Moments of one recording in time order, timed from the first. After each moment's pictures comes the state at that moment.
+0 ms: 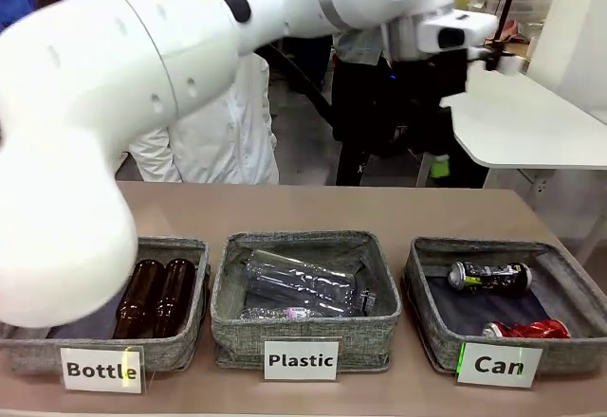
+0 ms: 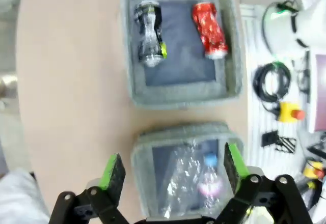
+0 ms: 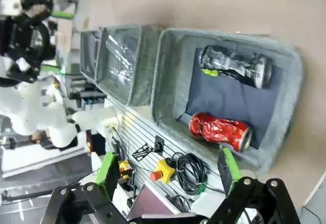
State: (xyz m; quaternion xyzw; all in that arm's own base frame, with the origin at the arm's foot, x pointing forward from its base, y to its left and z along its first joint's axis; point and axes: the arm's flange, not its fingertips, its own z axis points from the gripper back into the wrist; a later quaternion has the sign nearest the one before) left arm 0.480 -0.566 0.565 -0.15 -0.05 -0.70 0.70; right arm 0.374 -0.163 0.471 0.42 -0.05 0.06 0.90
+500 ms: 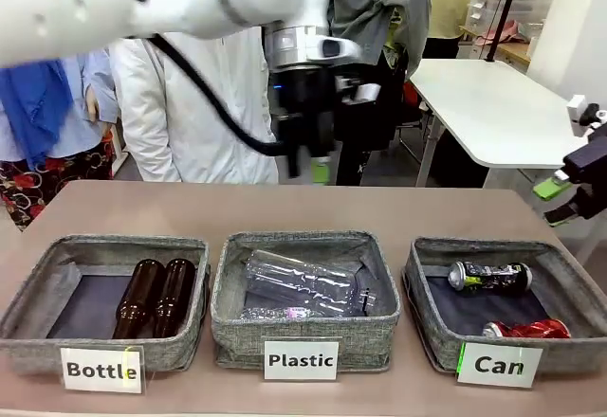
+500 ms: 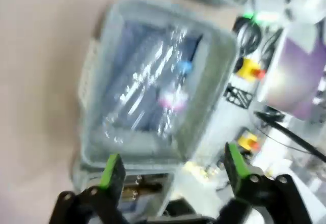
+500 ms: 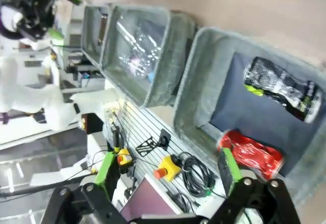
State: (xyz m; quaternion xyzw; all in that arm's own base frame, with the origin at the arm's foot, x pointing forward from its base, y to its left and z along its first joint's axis) left arm 0.528 -0.397 0.515 -0.17 0.15 -0.52 0.82; right arm 0.403 -0.072 0.467 0.42 -0.02 0.13 0.90
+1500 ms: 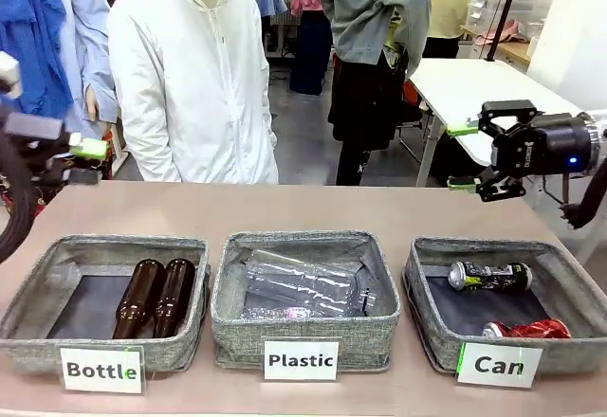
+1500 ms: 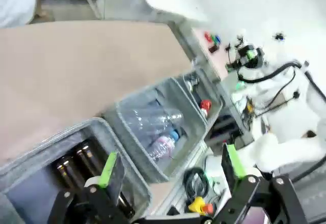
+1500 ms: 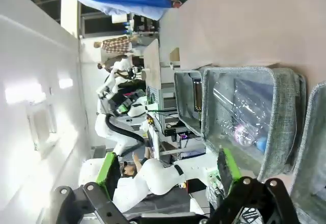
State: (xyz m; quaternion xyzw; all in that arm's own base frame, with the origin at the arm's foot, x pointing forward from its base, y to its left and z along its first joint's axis) left arm 0.362 0.008 0.464 -0.50 -0.29 -0.13 0.80; right arm 0.414 0.020 0.456 0.61 -0.05 -0.08 0.78
